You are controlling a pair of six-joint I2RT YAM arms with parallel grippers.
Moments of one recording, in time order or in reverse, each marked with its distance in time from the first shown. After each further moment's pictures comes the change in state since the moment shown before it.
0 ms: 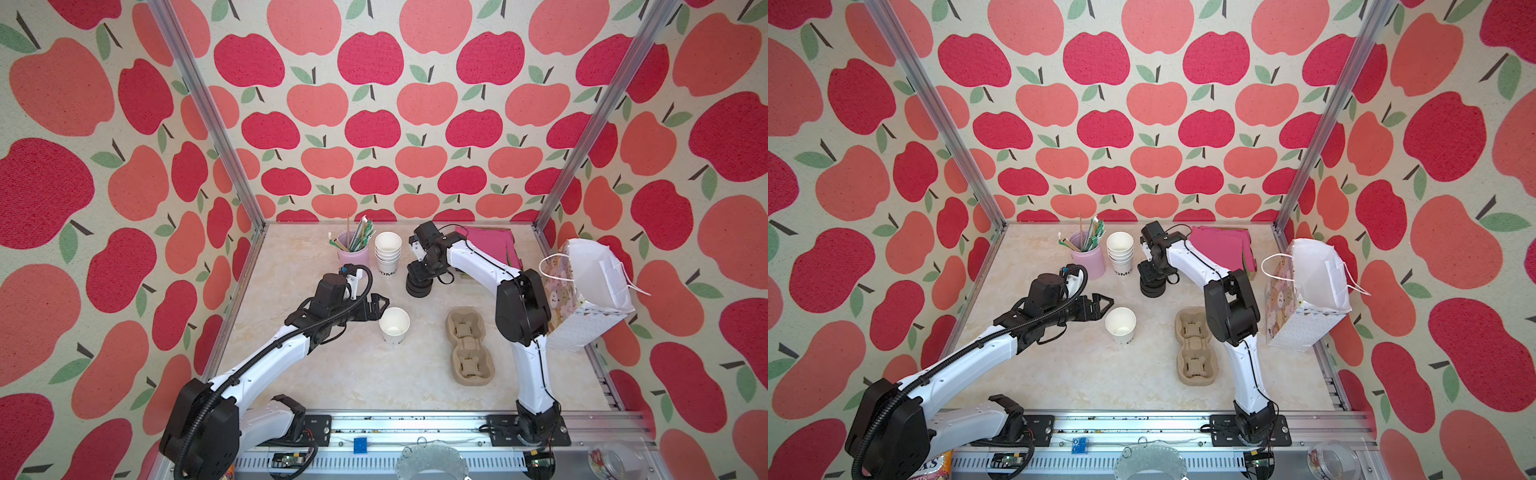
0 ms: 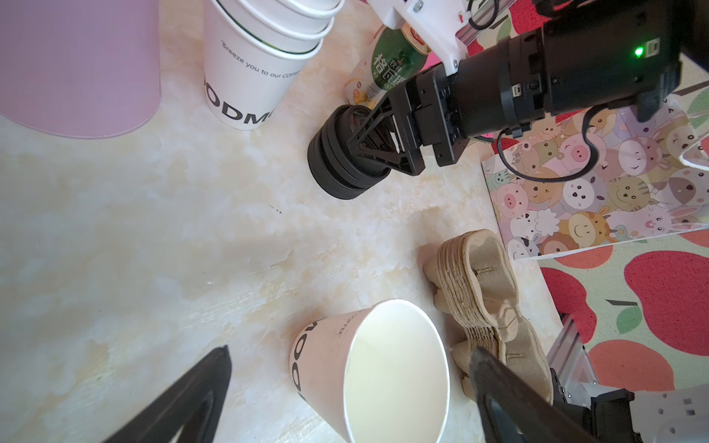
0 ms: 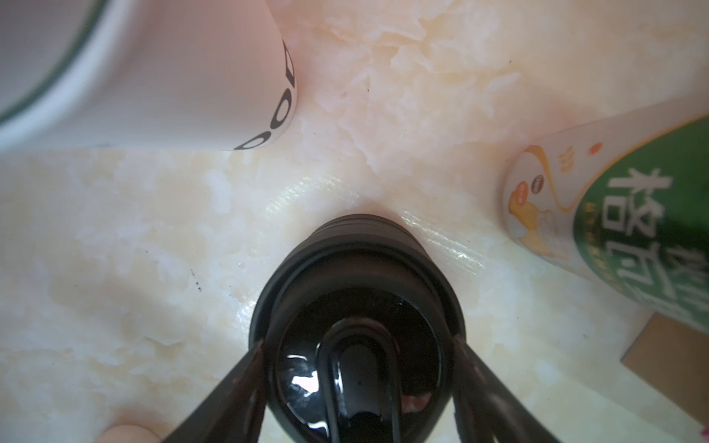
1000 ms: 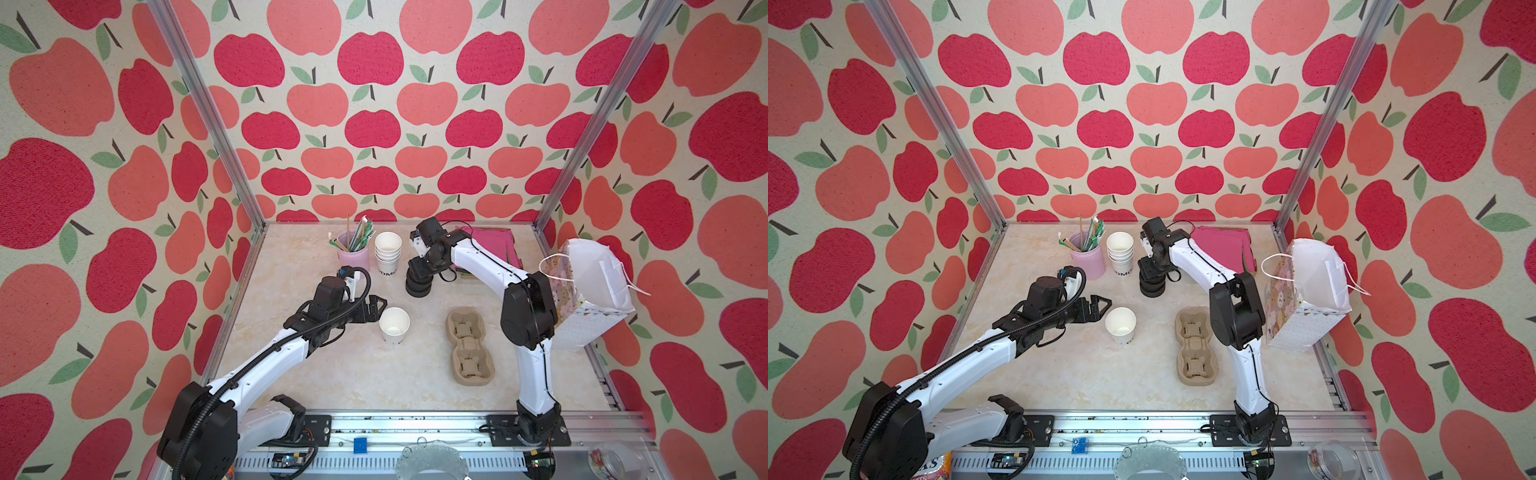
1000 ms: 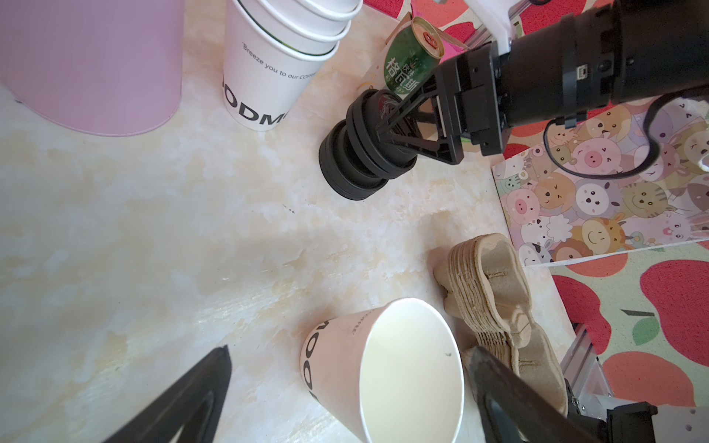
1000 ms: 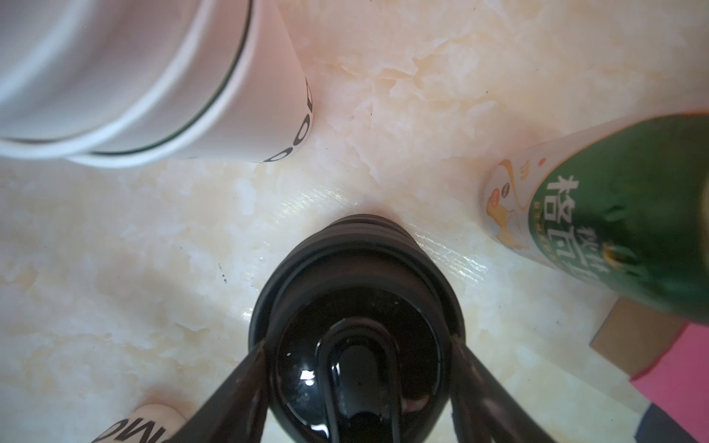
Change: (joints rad) left arm 0.000 -0.021 -0.032 0.016 -0.029 -0.005; right arm 0.000 -0.065 -0.018 0.006 -0.002 0.000
